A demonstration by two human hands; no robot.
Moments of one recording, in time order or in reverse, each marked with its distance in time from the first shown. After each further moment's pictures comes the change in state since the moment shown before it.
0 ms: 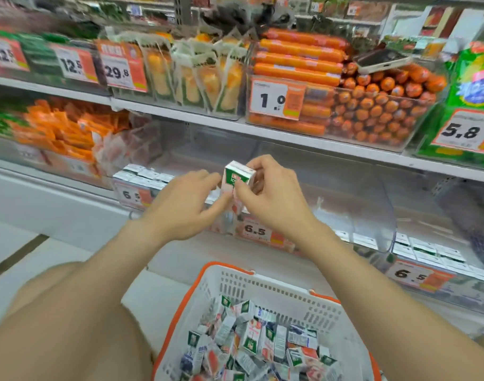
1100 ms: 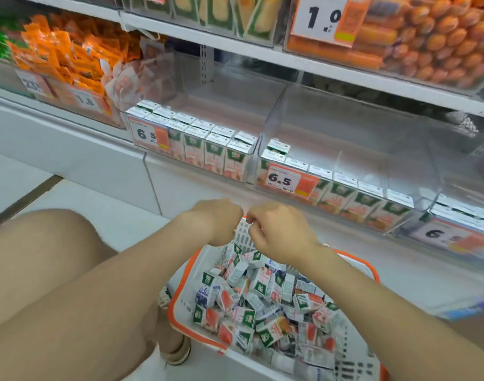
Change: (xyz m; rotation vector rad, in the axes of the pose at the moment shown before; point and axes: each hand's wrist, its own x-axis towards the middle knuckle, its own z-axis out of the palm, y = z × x) left_hand -0.058 0.007 0.091 0.211 -0.807 -0.199; right_hand -0.095 0.056 0.089 -0.508 -0.498 -0.161
